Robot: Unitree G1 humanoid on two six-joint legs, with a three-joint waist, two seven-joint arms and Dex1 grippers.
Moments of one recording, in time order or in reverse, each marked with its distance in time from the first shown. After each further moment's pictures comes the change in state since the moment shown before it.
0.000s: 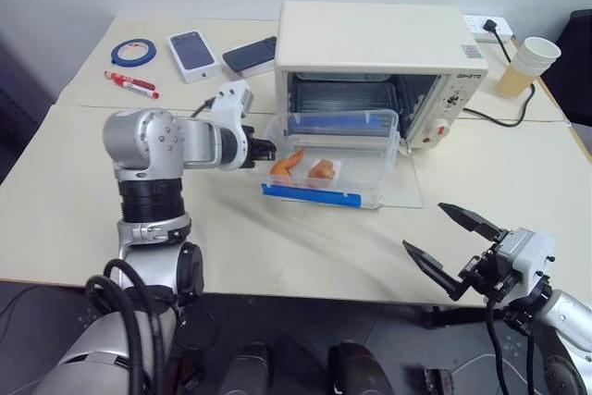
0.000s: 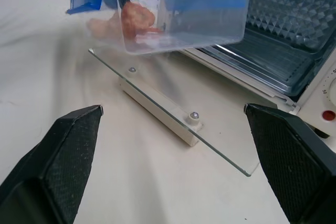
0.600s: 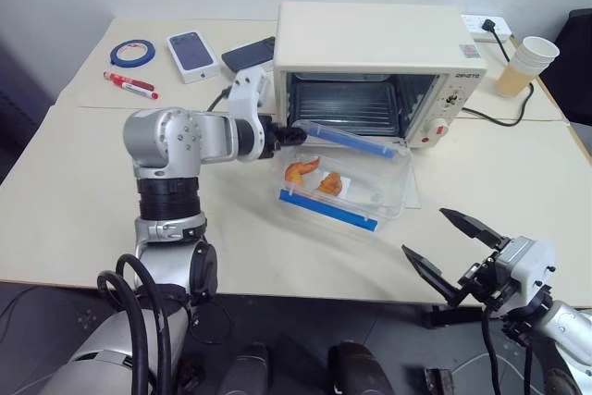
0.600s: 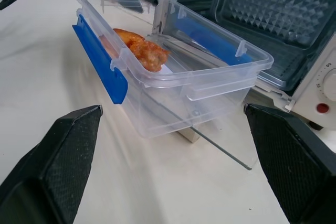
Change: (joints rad) left arm -0.025 0.022 0.011 -0.003 -0.026 -0.166 -0.167; right arm 0.059 -0.002 -0.026 -0.048 -0.014 0.002 -0.018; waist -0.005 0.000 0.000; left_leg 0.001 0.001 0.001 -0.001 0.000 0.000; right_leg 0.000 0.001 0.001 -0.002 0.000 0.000
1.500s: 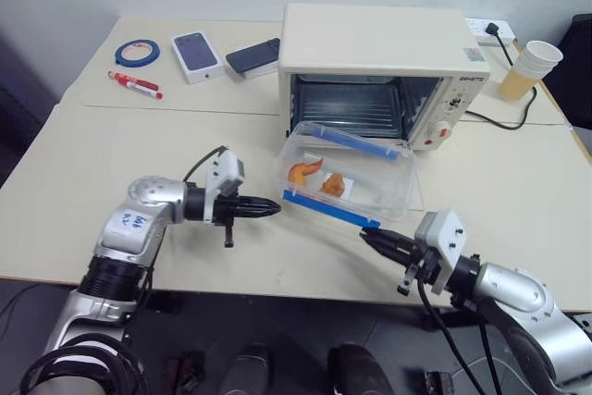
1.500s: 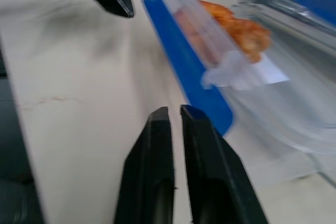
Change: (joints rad) left arm 0.525 0.324 -0.401 -0.039 0.160 -1.027 -0.860; right arm -0.327 -0.112 0.310 0.006 -0.028 0.386 -0.095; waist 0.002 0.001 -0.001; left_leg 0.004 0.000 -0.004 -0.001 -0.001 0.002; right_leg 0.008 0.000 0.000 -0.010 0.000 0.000
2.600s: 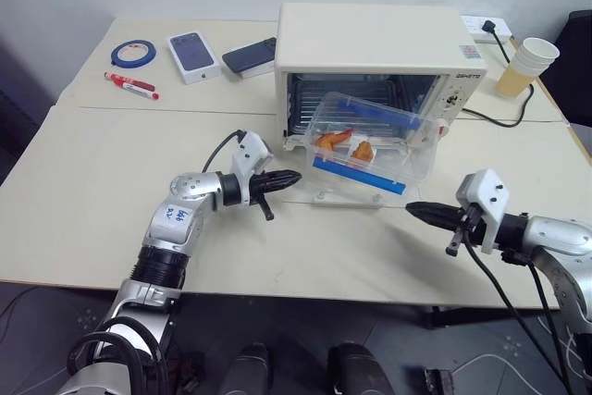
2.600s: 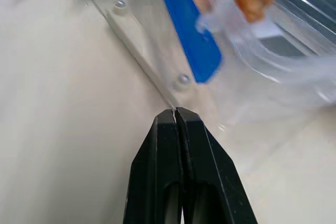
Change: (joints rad) left arm -0.079 -0.199 0.026 0.109 0.078 -0.051 0.222; right arm -0.167 -0.179 -0.160 0.311 -0.034 0.011 0.247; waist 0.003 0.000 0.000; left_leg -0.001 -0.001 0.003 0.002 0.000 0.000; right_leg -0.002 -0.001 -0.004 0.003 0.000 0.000
